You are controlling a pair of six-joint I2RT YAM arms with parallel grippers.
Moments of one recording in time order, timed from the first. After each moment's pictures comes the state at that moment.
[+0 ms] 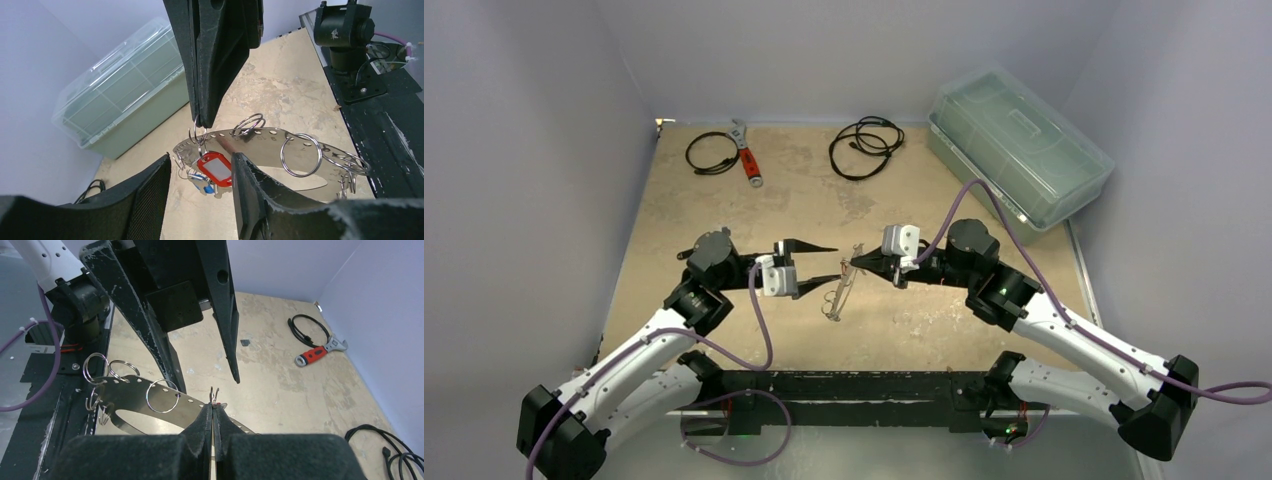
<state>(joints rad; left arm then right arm) -0.60 0.82 0.56 0.32 0.87 0.45 0.84 0.94 0.82 0.00 -0.50 -0.34</state>
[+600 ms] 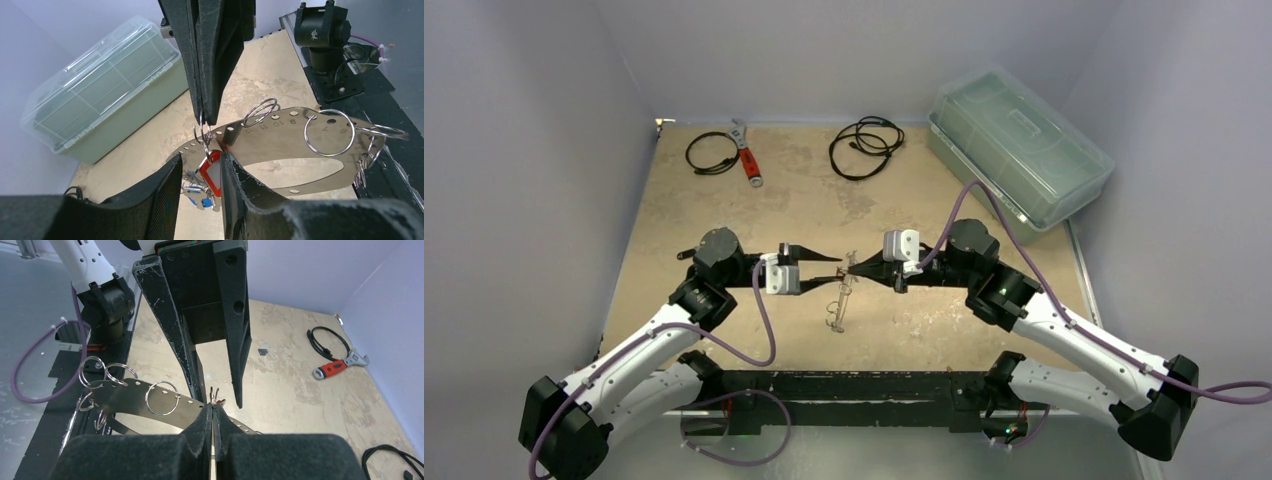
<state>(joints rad) -0.60 0.87 0.56 0.33 0.93 0.42 0.84 0.94 0.82 0.00 -0.59 -0.34</state>
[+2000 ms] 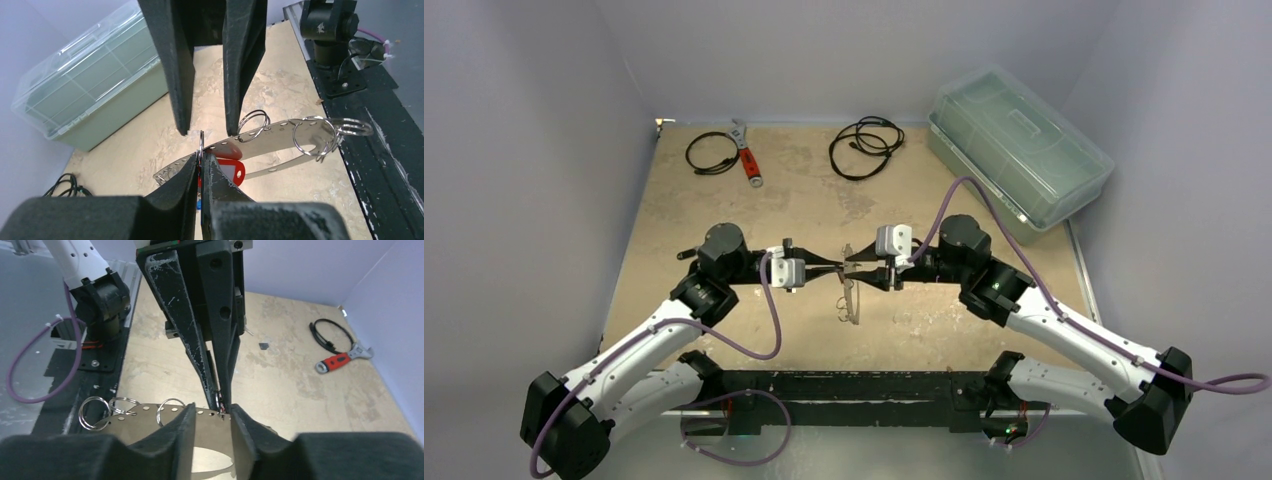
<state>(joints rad) -0.60 0.90 0.59 0.28 0.91 0.42 0.84 0.98 0.83 0.01 -0.59 -0.33</state>
